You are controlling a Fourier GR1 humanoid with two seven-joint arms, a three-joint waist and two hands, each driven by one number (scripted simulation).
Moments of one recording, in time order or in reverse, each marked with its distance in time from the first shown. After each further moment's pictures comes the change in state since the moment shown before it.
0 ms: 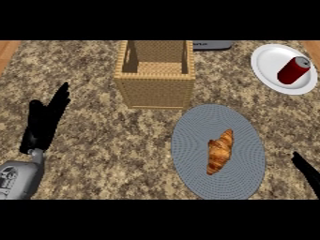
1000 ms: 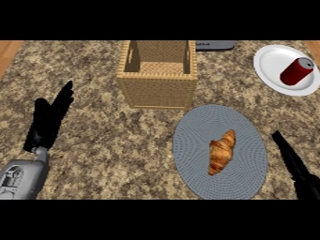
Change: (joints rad) left arm -0.008 -0.071 0.060 -0.015 -0.087 -0.059 0.023; right arm -0.182 0.259 0.015 0.246 0.197 -0.031 0.000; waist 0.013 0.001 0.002
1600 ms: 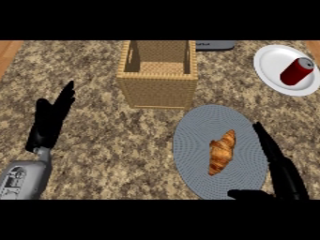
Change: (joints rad) left arm 0.002 -0.044 0.037 -0.015 -0.044 -0.029 0.007; right arm -0.129 0.093 -0.013 0.249 0.067 -0.052 -0.098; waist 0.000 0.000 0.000
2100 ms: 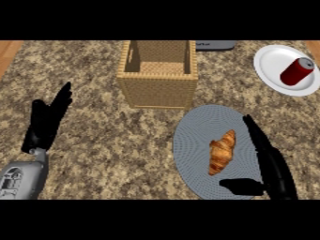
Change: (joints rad) left arm 0.008 -0.011 0.045 0.005 -0.022 -0.044 -0.010; right arm -0.089 0.051 -0.009 0.098 0.033 -0.001 -0.005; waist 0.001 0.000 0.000
